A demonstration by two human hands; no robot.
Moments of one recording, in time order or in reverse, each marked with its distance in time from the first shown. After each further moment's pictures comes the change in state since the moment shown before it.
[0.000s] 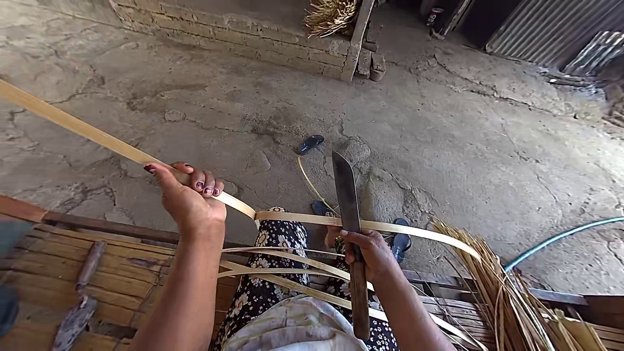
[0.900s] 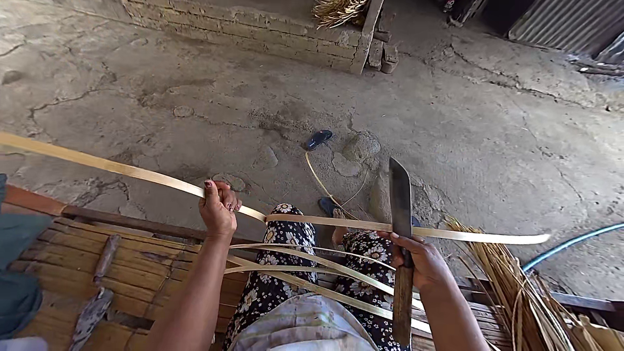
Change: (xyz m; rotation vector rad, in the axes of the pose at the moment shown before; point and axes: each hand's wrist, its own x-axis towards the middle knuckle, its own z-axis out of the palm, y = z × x) left_hand 0.023 -0.073 -0.092 0.177 -0.219 -0.024; right_hand 0.002 0.003 -0.074 0.016 0.278 -0.015
